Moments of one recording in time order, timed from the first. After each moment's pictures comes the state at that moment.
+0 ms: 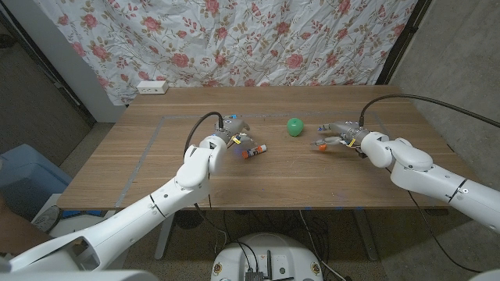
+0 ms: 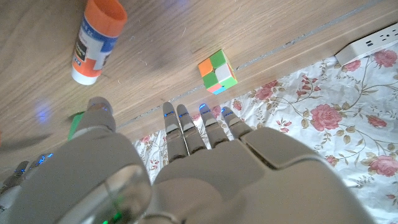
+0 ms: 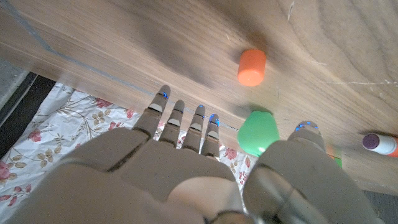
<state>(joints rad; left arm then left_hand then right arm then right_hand) 0.83 0.65 0.73 -2.00 1.01 0.64 -0.26 0.51 -0.02 0.24 -0.11 0.19 0.49 -0.07 0.18 0.18 0.36 -0.13 0.17 0.19 0.21 -0.04 0.17 0.17 0.02 0.05 0.19 0.16 -0.86 -1.02 -0.59 -1.89 -0.53 -0.33 0.15 0.49 -0.06 0.02 0.00 0.29 0.23 -0.09 0.18 0.19 0.30 -0.03 0.18 0.24 0.16 0.04 0.26 0.26 0.35 0.09 0.19 0.16</state>
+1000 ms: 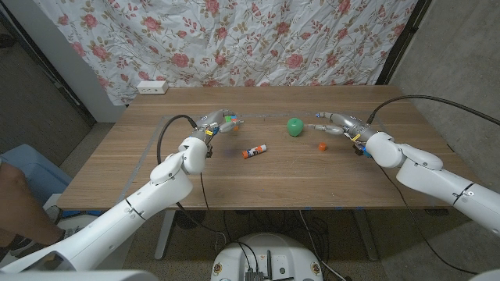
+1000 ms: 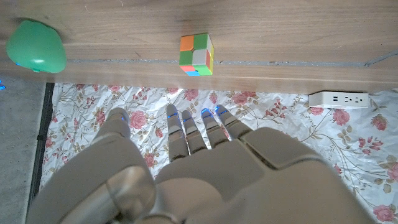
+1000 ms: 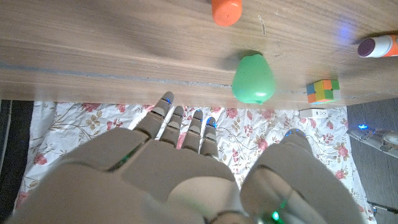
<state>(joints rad) 0.95 0.69 0.53 -2.02 0.47 0.57 0.16 0.41 0.11 0.28 -0.08 0.18 0.43 -0.04 0.17 0.18 0.27 -0.09 0.18 0.18 0.16 -0.04 0.17 0.17 0.10 -0.04 0.19 0.16 -0.92 -0.97 -0.48 -1.79 -0.23 -0.12 -0.05 0.43 0.01 0.02 0.03 0.27 0.17 -0.07 0.18 0.18 0.22 -0.04 0.18 0.20 0.10 0.02 0.22 0.25 0.29 0.02 0.18 0.16</state>
